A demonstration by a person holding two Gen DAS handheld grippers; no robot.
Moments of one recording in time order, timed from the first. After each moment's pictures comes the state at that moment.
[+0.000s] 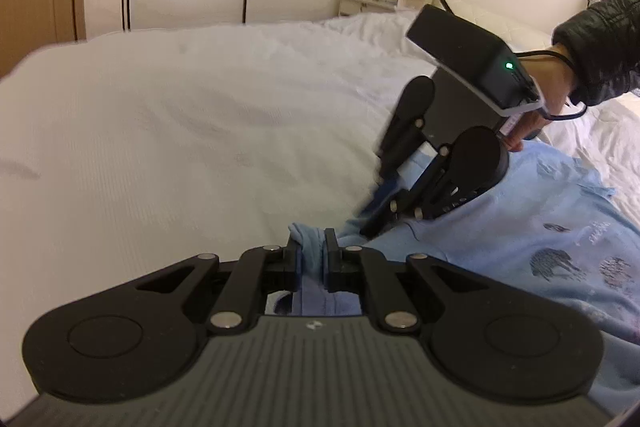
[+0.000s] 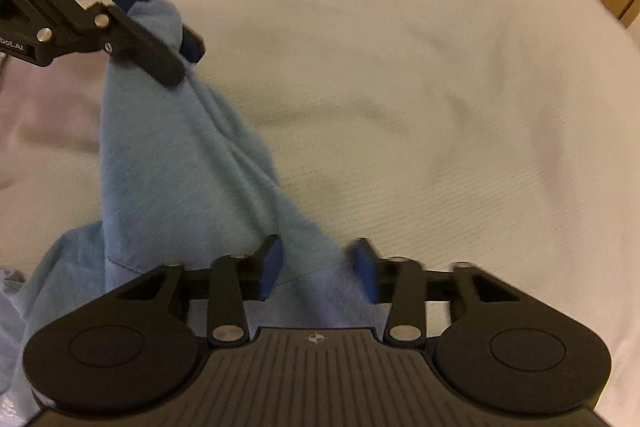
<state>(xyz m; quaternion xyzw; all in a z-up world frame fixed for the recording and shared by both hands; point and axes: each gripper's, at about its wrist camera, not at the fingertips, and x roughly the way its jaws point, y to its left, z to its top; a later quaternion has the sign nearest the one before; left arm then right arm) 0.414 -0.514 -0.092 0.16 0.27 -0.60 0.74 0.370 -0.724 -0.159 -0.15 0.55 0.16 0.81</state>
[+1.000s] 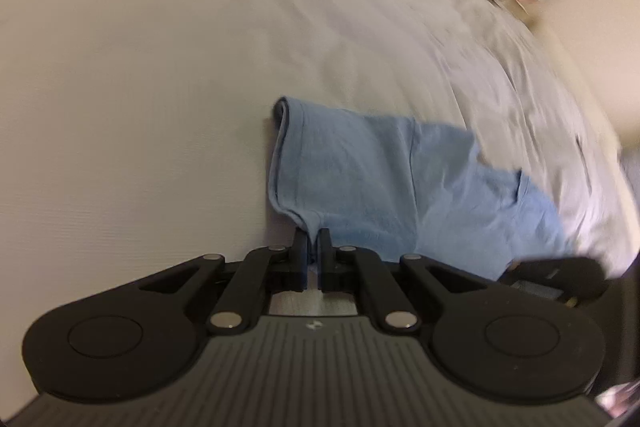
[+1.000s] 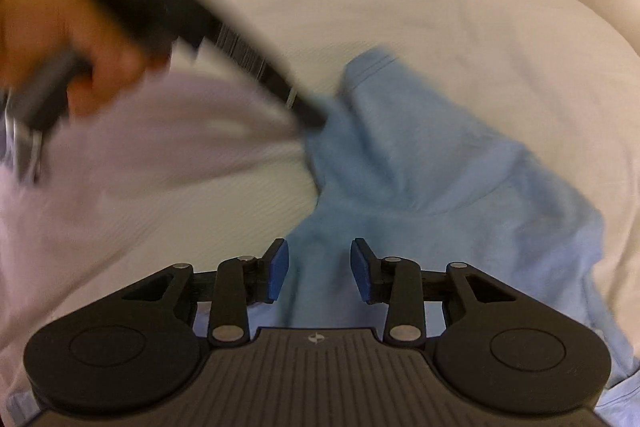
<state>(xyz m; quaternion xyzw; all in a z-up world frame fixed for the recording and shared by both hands) 0.454 -0.509 -0.107 0.04 0.53 -0.48 0.69 0.265 -0.611 -0.144 -0.02 0.51 0.02 0.86</state>
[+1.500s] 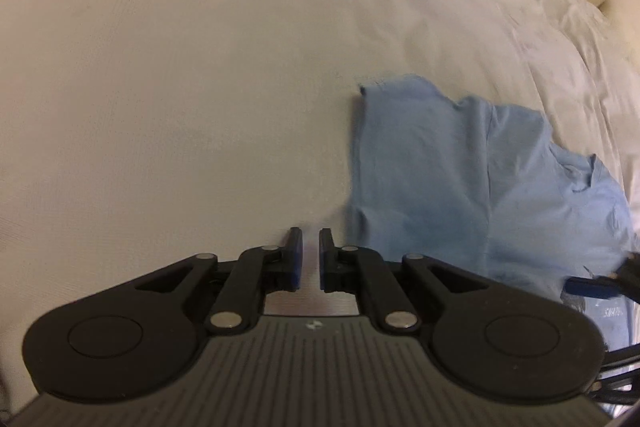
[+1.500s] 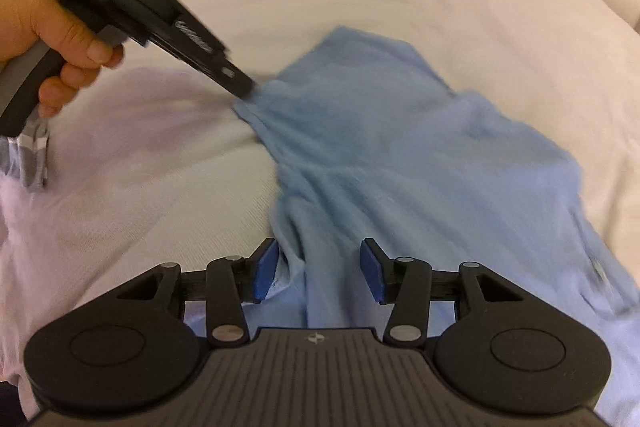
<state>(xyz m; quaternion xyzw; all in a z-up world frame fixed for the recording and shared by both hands) 0.448 -0.500 -0.099 0.13 0.53 -0.40 0.74 0.224 -0.618 -0.122 0.04 0.53 -0.04 0.85</state>
